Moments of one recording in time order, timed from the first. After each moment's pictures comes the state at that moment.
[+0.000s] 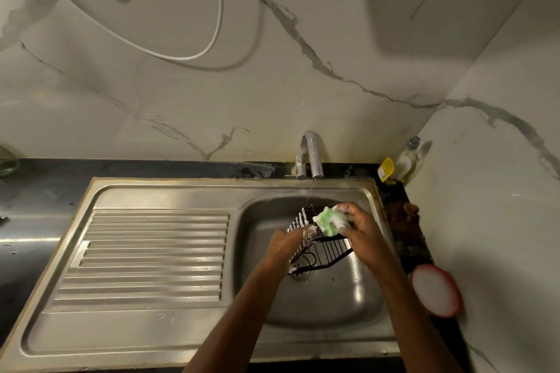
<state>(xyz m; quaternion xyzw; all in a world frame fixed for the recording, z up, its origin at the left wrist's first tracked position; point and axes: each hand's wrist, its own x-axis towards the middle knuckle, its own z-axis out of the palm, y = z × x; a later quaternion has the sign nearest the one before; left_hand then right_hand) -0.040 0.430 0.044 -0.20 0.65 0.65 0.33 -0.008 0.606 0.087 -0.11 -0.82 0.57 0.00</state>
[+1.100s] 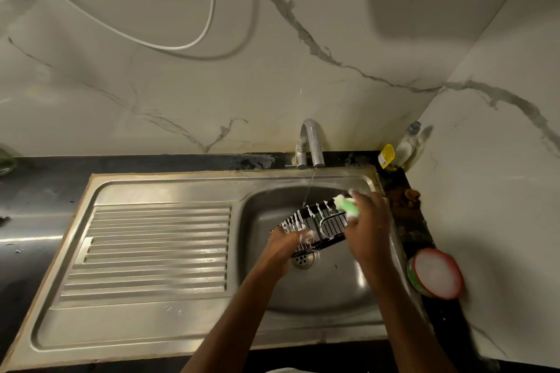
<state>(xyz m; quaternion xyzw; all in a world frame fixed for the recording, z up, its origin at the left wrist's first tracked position) -0.024 0.416 0.021 -0.14 0.64 0.69 0.31 0.008 0.585 0.085 -0.13 -0.95 0.22 0.19</state>
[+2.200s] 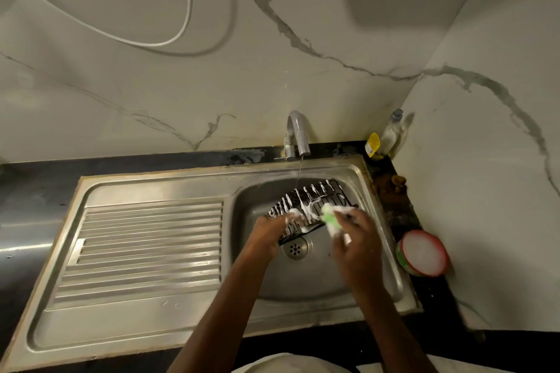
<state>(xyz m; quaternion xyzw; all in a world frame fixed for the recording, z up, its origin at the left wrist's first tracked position) -0.030 0.412 0.041 -0.23 0.65 0.66 0.31 0.075 0.569 0.076 -0.11 -0.93 0.27 0.22</state>
